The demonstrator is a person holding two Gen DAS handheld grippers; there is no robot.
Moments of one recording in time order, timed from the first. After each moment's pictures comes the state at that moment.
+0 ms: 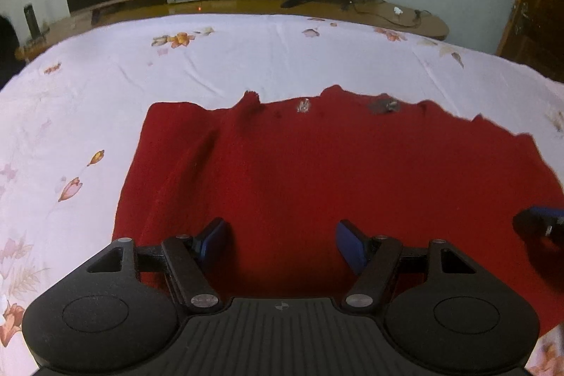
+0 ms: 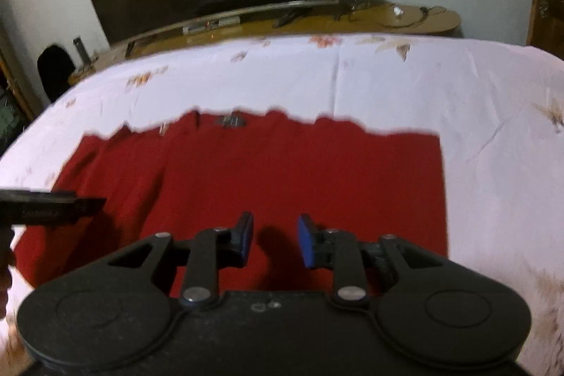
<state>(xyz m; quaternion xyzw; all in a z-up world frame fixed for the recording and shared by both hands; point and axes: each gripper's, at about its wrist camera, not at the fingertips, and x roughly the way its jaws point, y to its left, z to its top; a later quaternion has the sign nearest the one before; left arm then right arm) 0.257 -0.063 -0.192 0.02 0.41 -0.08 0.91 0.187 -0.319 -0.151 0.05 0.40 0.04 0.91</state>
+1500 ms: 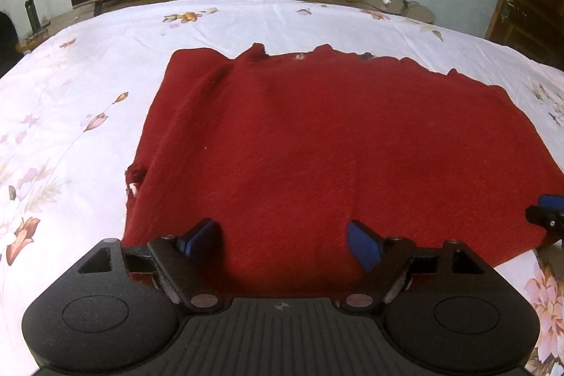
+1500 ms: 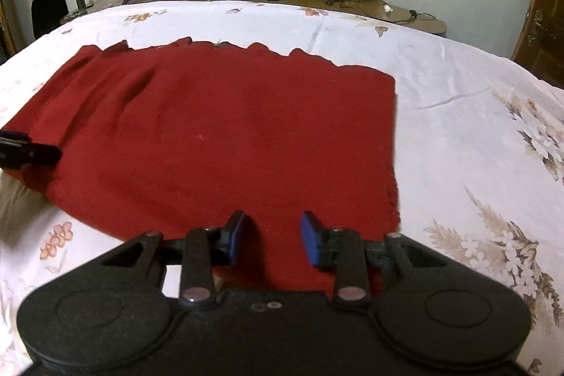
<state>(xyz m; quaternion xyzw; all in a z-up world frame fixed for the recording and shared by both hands) 0.179 -0.039 -0.202 0.02 0.42 -0.09 0.90 0.121 -0.323 -0.168 -0.04 0.41 0.01 0.91</state>
